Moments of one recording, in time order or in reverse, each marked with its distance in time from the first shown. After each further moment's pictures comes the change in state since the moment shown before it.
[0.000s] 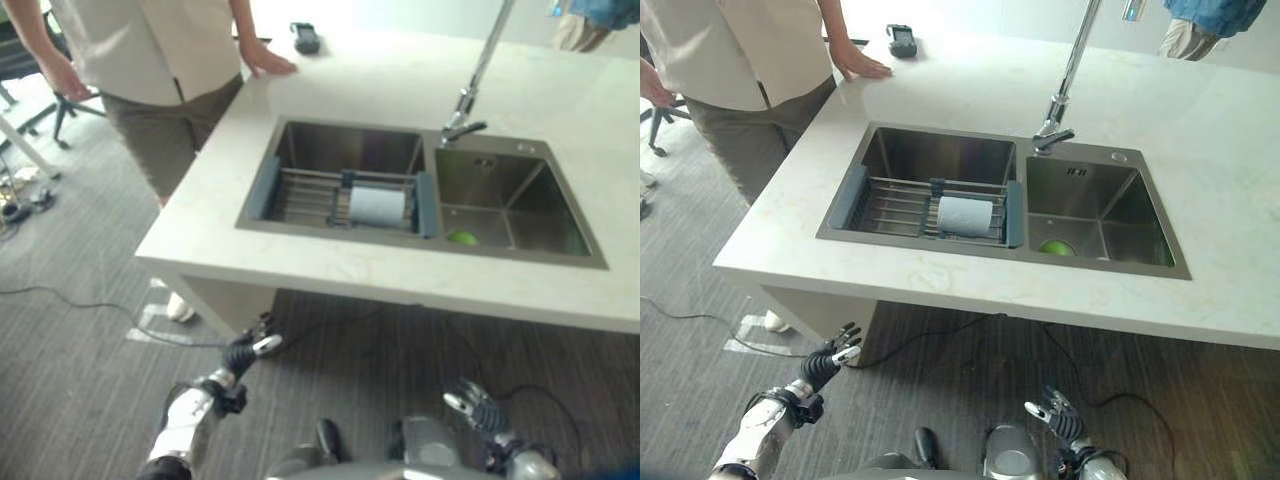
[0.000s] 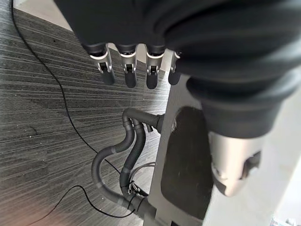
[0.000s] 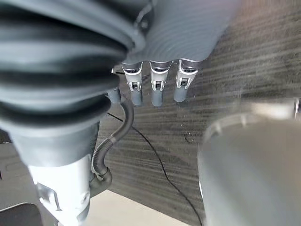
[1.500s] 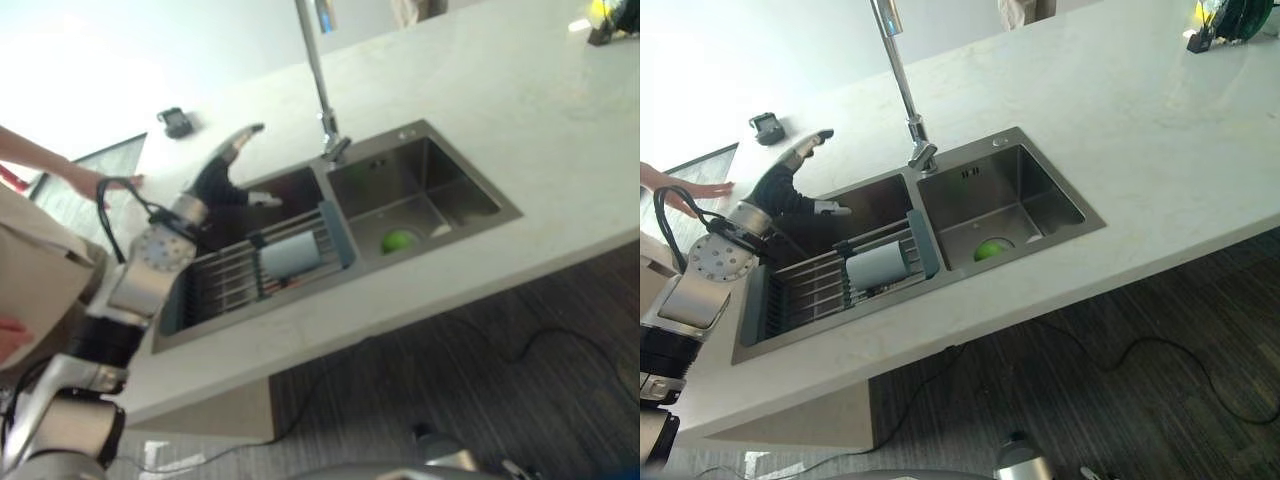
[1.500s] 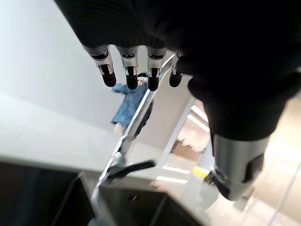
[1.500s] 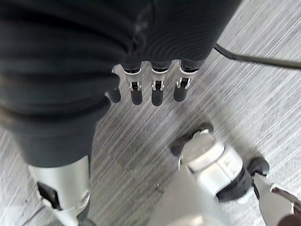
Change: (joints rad) left arm -0.548 0.422 -0.055 -0.415 0.550 0.070 0.277; right arm 0.083 -0.064 -0.189 0.375 0.120 -0.021 0.028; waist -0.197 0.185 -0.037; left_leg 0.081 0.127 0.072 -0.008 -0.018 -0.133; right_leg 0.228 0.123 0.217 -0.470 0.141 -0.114
